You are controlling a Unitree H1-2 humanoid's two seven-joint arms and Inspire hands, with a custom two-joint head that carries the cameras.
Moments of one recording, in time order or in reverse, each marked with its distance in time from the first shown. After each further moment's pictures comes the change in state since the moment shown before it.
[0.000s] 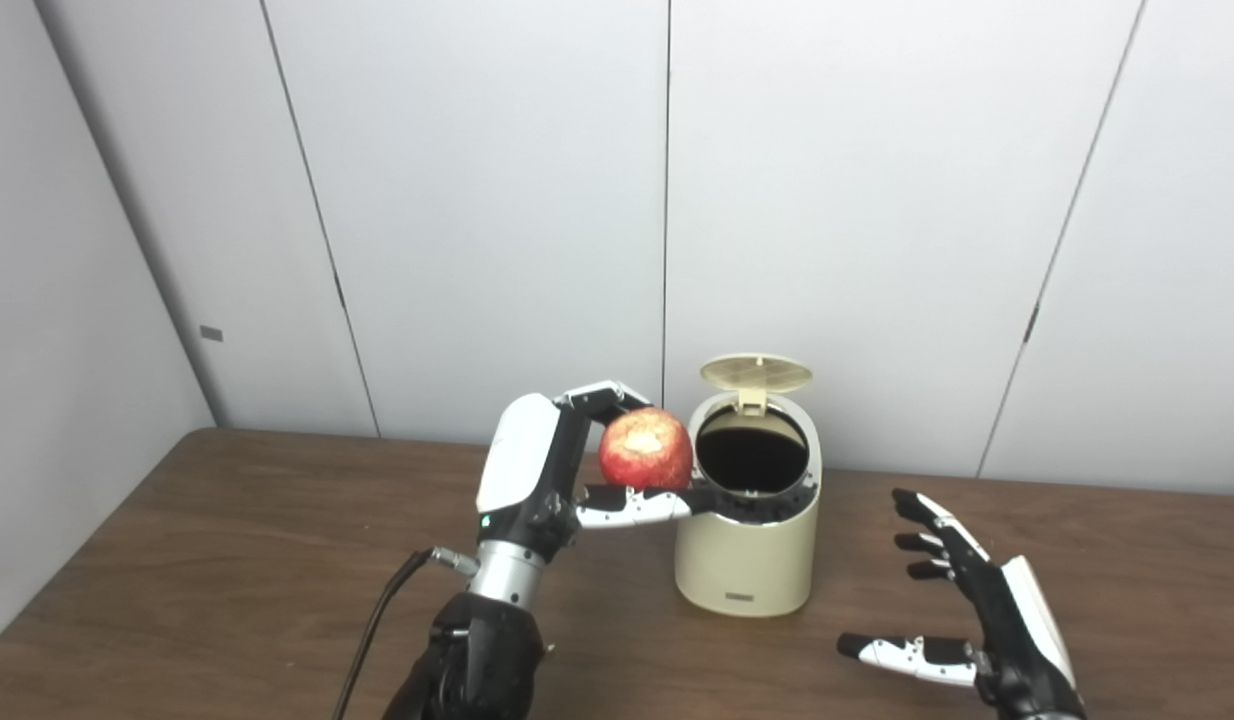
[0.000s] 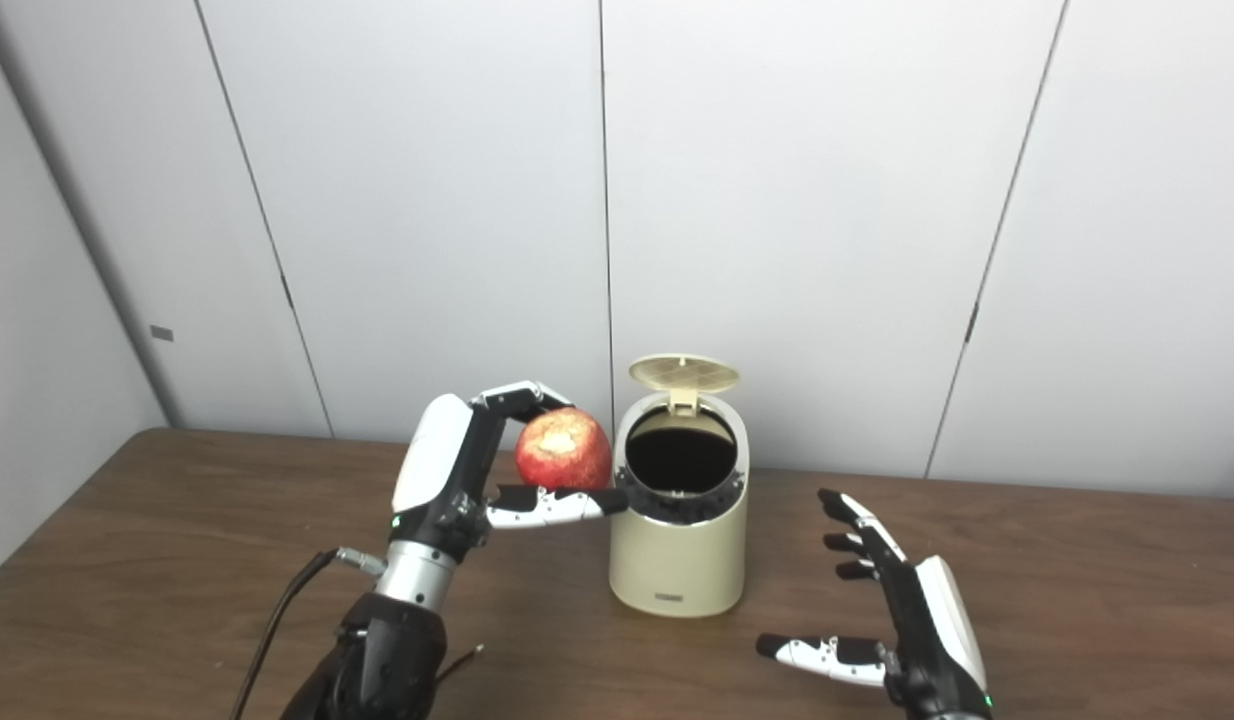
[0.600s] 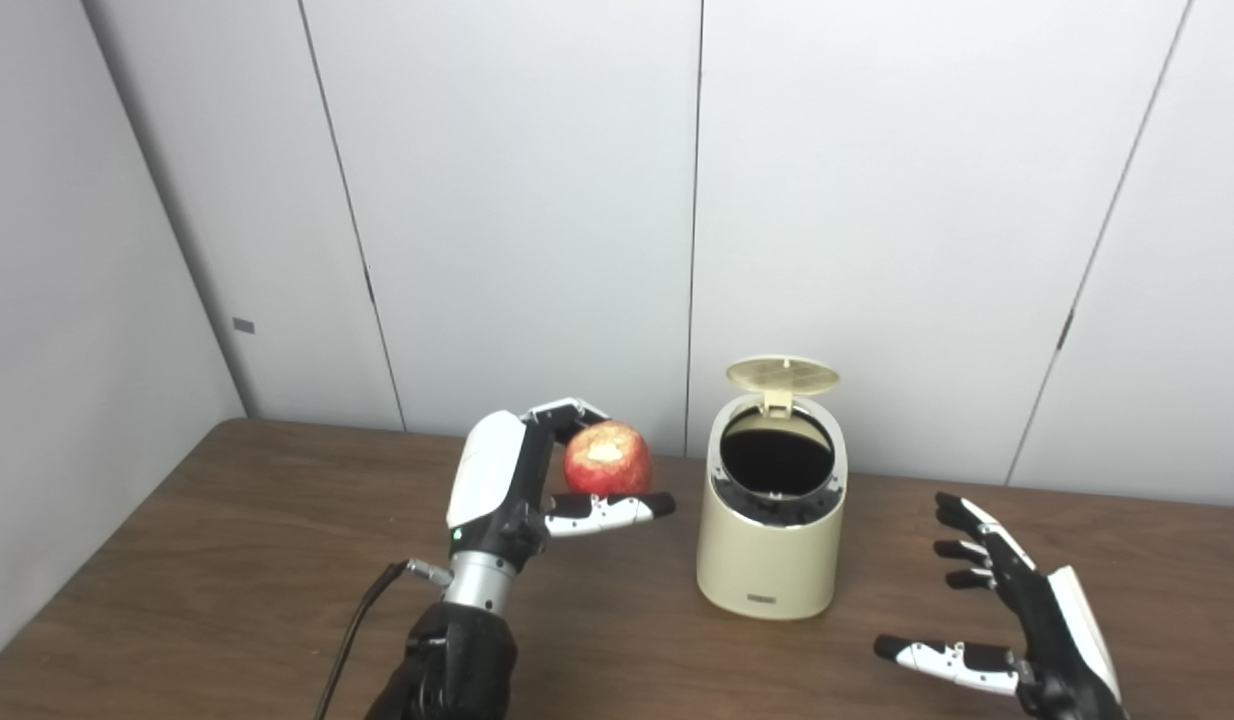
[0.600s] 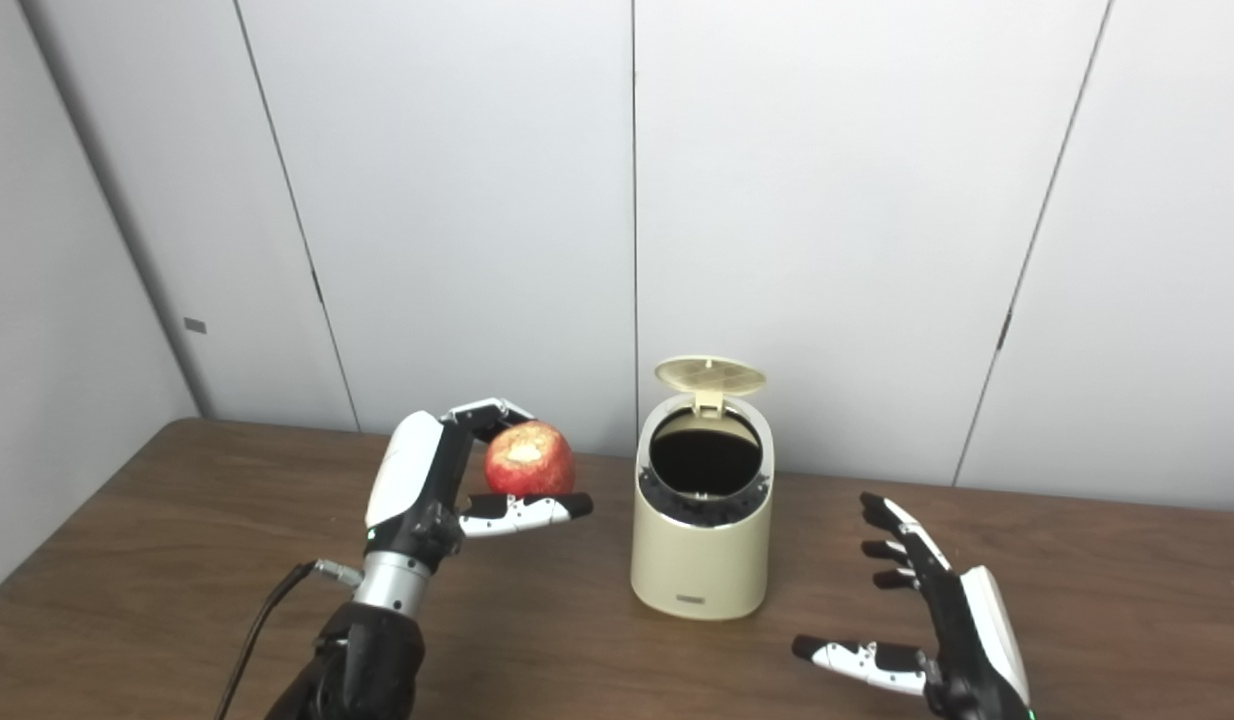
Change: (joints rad) left arm 0.067 0.057 0.030 -0.036 -0.033 0.075 0.024; right arm 0.000 -0.014 -0.018 0.000 0.018 0.000 0.000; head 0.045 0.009
